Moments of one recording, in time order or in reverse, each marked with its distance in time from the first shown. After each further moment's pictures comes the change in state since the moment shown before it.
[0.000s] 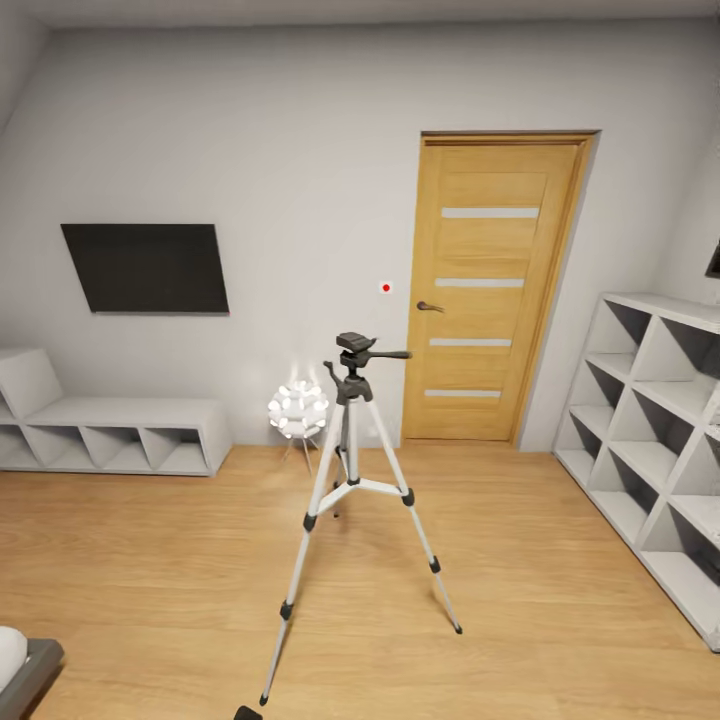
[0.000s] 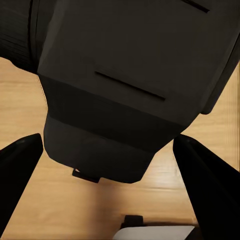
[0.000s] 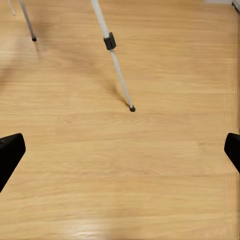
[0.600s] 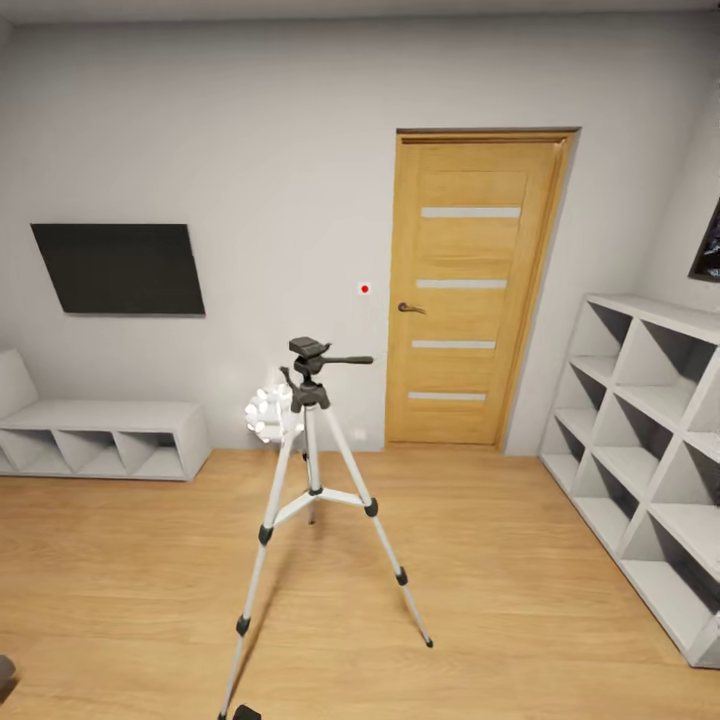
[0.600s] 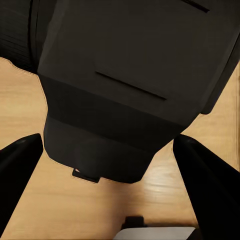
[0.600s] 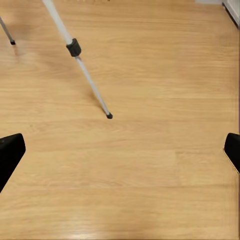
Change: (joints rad) left arm 0.000 0.001 0.002 -0.002 0.001 0.000 0.000; right arm 0.000 0.008 0.001 0.003 -0.001 0.001 0.000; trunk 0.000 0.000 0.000
